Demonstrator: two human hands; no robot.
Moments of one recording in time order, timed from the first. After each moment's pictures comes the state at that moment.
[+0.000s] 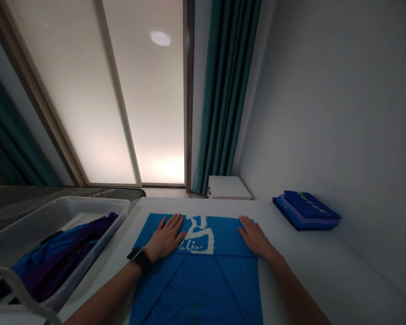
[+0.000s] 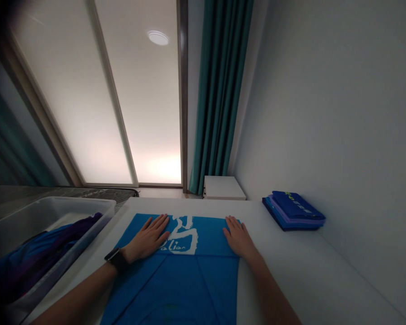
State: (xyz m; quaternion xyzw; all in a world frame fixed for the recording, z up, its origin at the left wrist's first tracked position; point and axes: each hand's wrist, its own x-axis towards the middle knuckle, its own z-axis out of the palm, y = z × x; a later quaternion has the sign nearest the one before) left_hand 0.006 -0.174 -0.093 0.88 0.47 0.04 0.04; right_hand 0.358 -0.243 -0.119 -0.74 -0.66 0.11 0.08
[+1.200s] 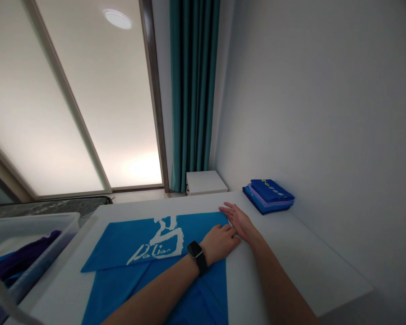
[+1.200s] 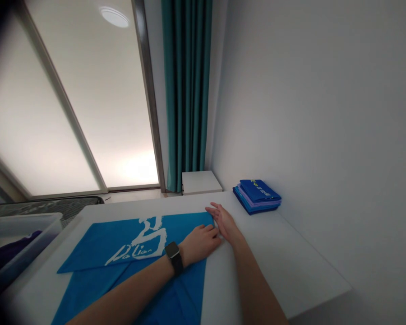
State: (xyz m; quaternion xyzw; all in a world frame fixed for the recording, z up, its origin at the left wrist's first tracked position) left_hand 0.247 -0.243 -0.082 0.99 0.06 0.11 -0.08; right_hand 0.404 -0.239 -0.113 -0.47 -0.32 0.52 0.64
